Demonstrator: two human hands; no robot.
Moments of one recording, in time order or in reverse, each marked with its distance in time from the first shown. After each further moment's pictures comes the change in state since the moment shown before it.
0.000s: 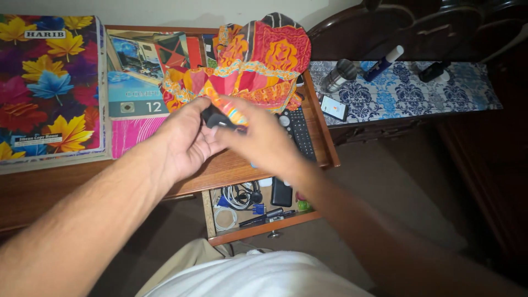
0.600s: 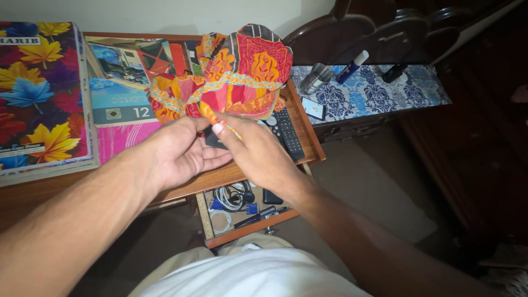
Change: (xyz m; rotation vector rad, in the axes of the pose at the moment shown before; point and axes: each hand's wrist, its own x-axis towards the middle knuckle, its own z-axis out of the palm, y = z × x) left_hand -0.014 -0.001 -0.011 0.136 -0.121 -0.204; right_hand -0.029 -0.015 0.017 -0.207 0.095 0.016
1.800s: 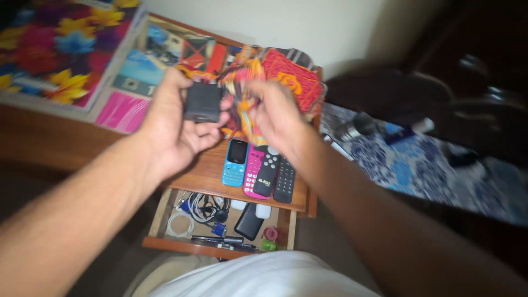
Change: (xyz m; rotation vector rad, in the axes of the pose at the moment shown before) left_hand 0.004 -0.004 0.073 -0.224 0.340 0.552; right_hand 0.131 0.123 -0.032 1.202 -0.338 0.348
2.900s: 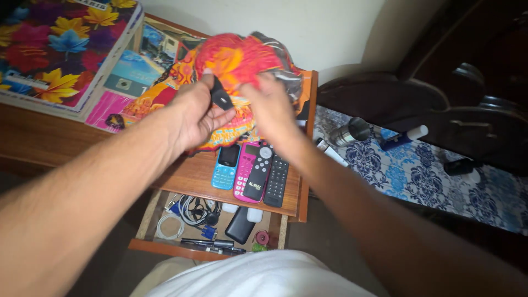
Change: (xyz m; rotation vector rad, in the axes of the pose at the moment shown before) left_hand 0.081 -0.017 0.020 0.014 0.143 -0.072; right_hand -0.015 -0.018 0.000 -0.717 0.083 -0.326
